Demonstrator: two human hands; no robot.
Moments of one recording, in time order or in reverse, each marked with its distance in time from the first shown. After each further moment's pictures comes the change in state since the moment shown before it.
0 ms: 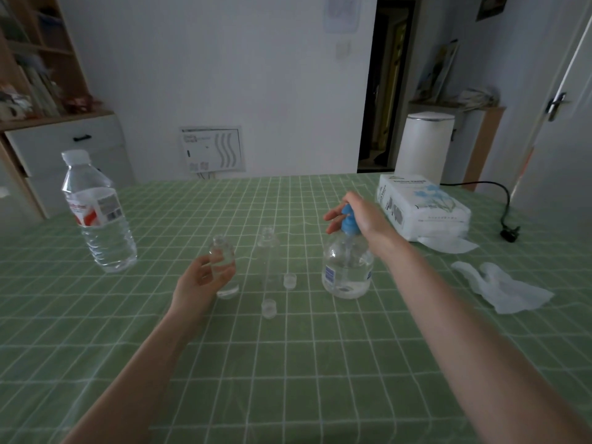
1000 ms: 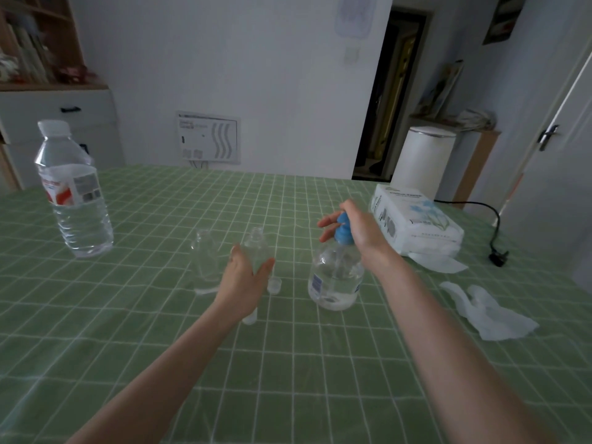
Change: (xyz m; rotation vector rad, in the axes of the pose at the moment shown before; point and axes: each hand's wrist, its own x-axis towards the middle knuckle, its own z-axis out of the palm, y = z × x) left_hand -0.005 0.034 0.084 0.318 -0.051 0.000; right_hand 0.005 0.005 0.000 -0.016 -0.018 -0.029
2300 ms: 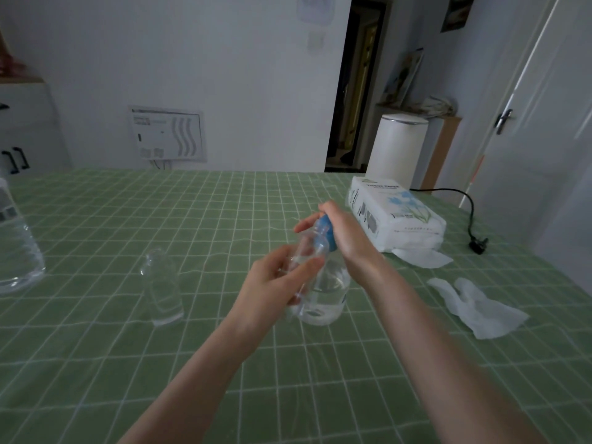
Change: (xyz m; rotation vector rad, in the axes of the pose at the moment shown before) left_hand -0.015 0.053 0.022 -0.581 -0.431 0.187; right_hand 0.001 0.007 -0.002 0.030 -0.007 -0.055
